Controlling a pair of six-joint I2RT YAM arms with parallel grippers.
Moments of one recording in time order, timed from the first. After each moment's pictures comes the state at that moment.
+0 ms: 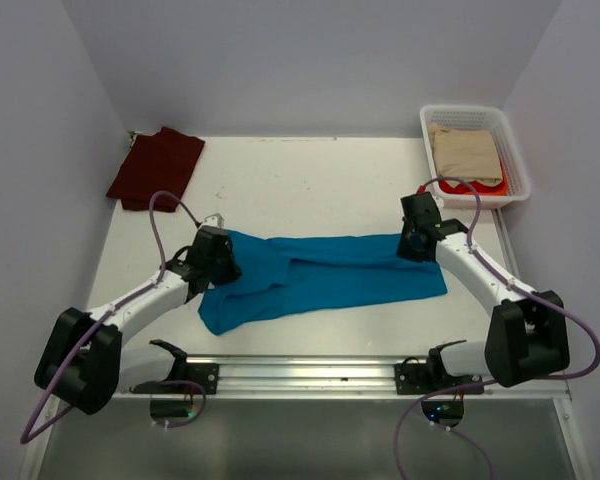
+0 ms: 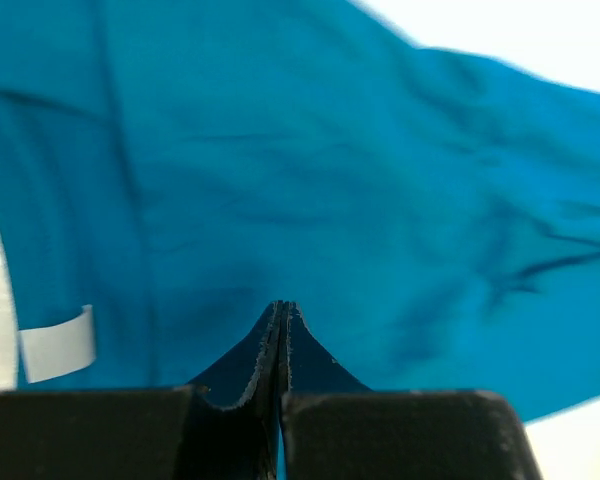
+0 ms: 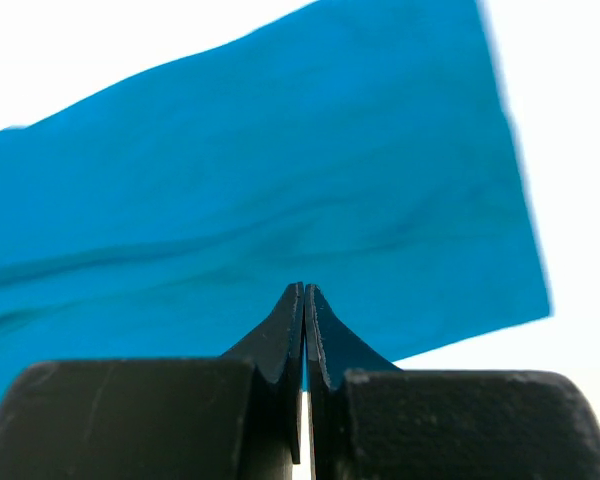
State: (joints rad) left arm -0.44 1.16 0.56 -0.23 -0.06 -0.68; right arm 0.26 1.34 0.89 -0.62 0.21 0.49
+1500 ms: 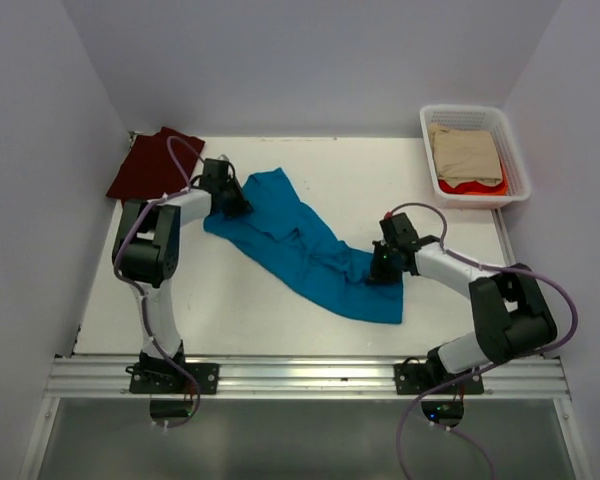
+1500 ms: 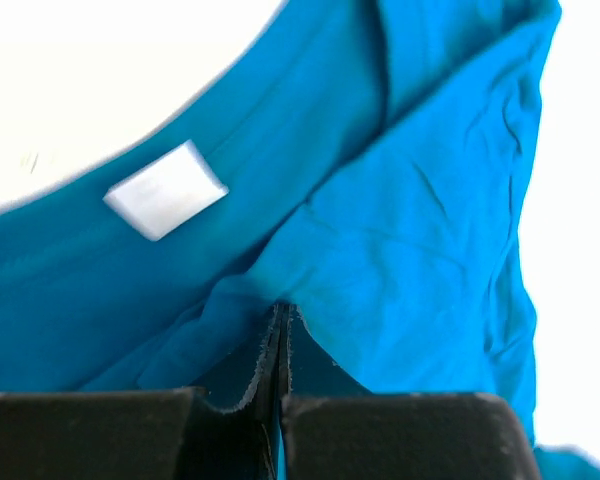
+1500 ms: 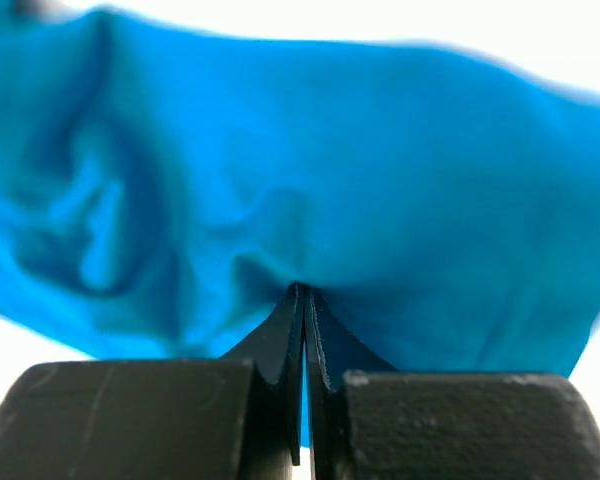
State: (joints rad) left arm -0.19 2.01 1.24 -0.10 0.15 -0.66; right arm 0.35 1.50 0.74 -0.39 -0.10 0.56
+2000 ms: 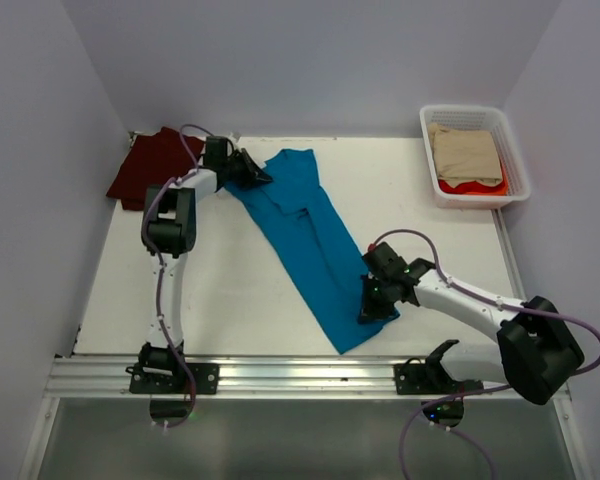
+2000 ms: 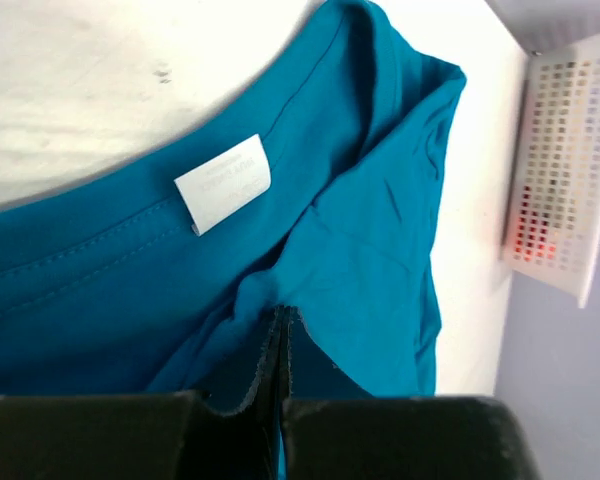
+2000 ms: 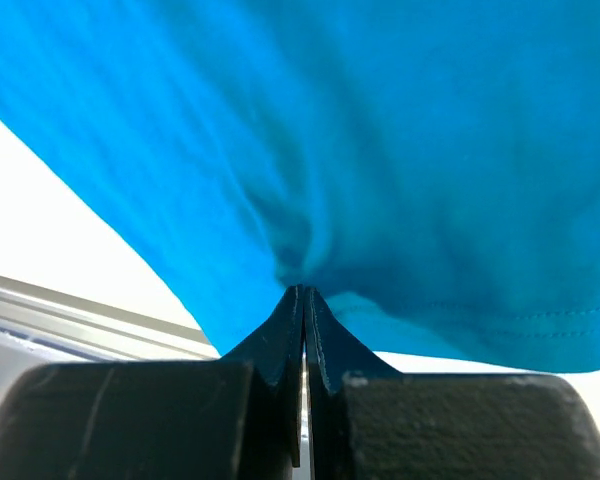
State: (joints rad) left arm -0.11 2.48 1.84 -0.06 0.59 -0.72; right arm 0.64 1.26 0.63 -0.62 -0.14 0.73
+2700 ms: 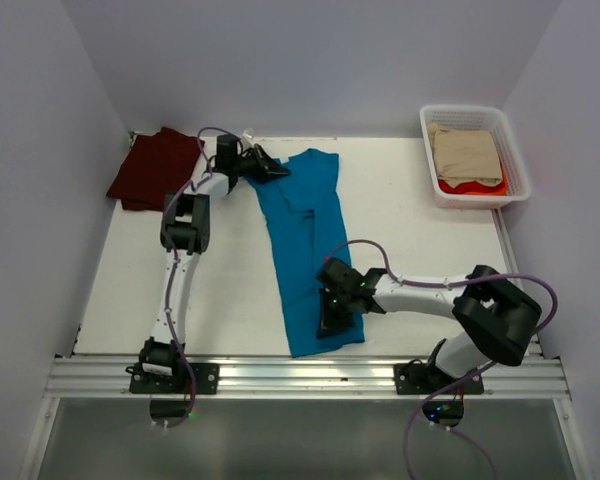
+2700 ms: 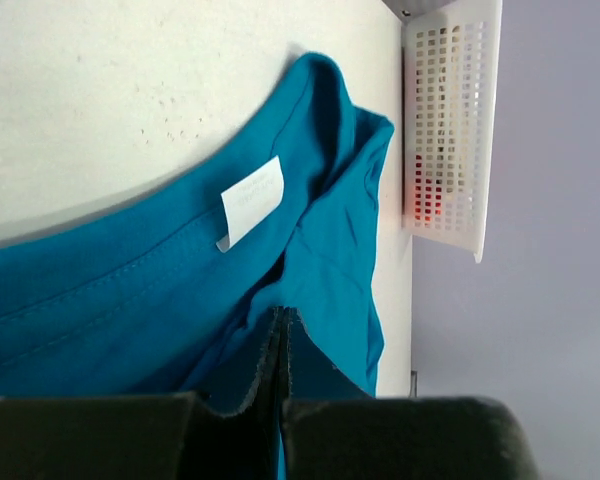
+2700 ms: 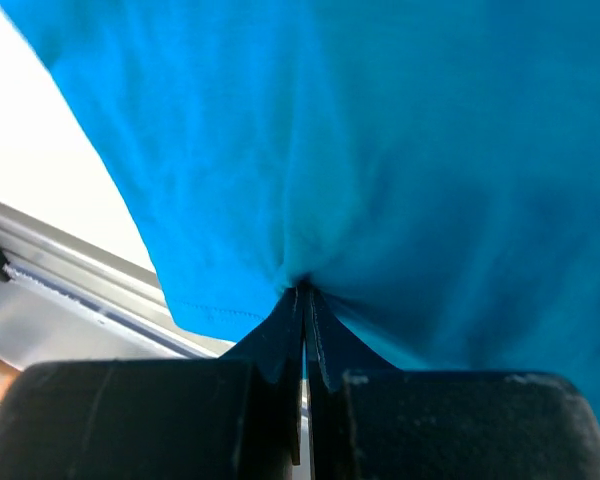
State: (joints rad) left arm -0.14 2.78 2.17 0.14 0.89 -0.95; right arm 0.94 1.50 0.70 -0.38 -0.20 0.95
